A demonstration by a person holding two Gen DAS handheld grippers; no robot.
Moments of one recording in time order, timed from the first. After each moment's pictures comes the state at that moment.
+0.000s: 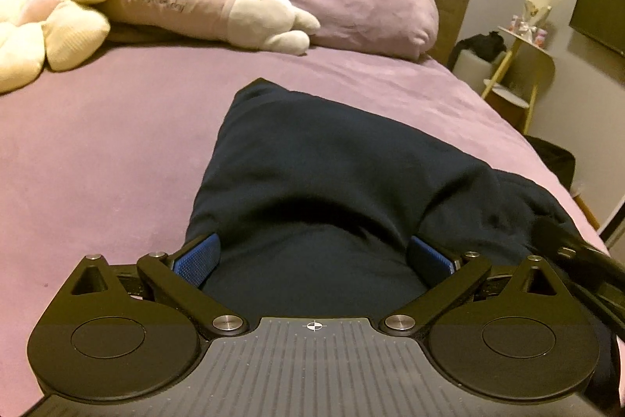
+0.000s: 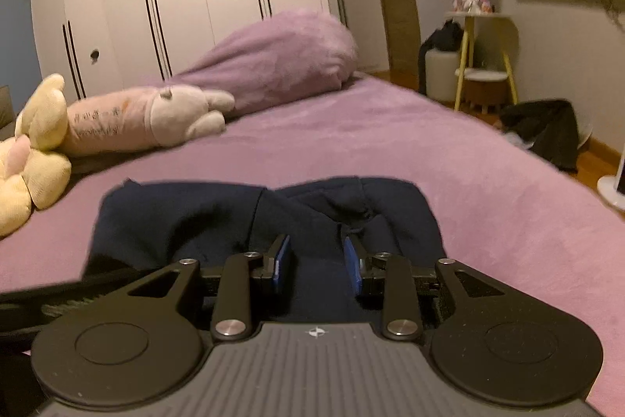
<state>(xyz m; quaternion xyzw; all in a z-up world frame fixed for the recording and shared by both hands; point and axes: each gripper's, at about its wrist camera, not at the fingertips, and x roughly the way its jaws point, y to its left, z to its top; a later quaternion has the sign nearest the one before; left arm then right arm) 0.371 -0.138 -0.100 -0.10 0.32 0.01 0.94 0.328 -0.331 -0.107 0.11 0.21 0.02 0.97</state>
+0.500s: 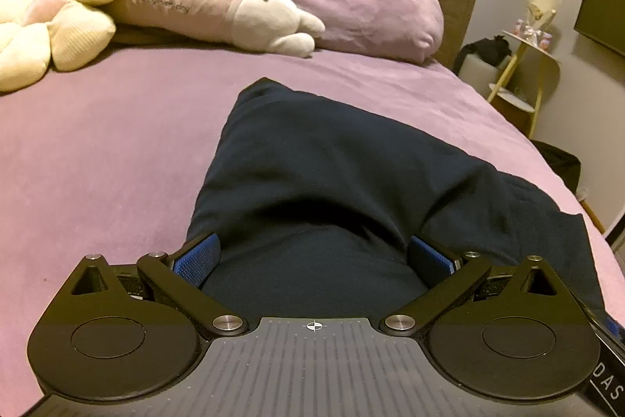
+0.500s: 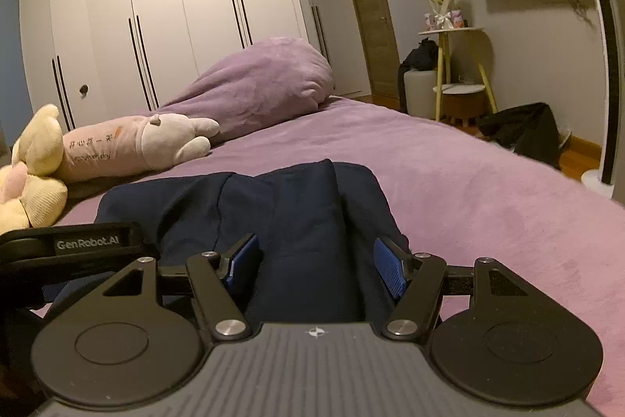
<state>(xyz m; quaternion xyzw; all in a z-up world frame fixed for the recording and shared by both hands) 0.370 -0.142 -0.101 -0.10 0.32 0.02 0.94 0.297 -0.353 -0.140 0.14 0.19 0.00 0.97</state>
